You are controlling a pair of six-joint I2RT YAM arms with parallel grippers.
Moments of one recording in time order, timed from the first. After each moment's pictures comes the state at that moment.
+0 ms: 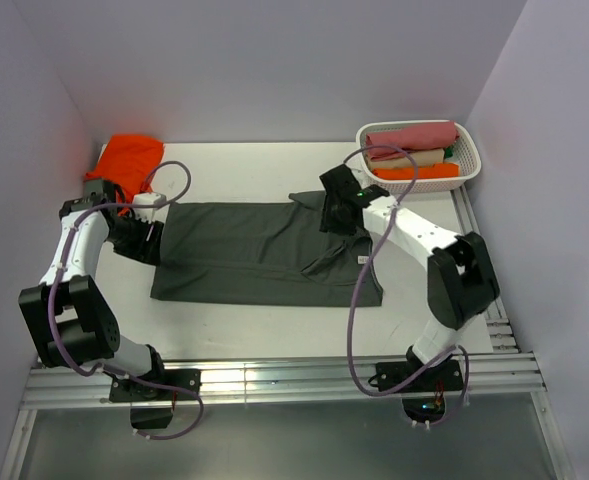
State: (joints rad) left arm 0.23 1.46 1.14 -0.98 0.34 0.59; right arm 0.50 1.64 1.27 -0.64 0.21 0.63
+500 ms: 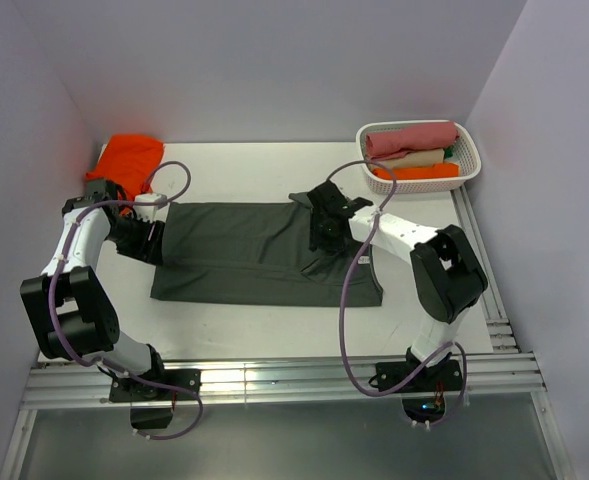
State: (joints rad) left arm 0.23 1.52 1.17 -0.98 0.37 0.56; right arm 0.55 1.75 1.21 -0.56 0.11 0.60
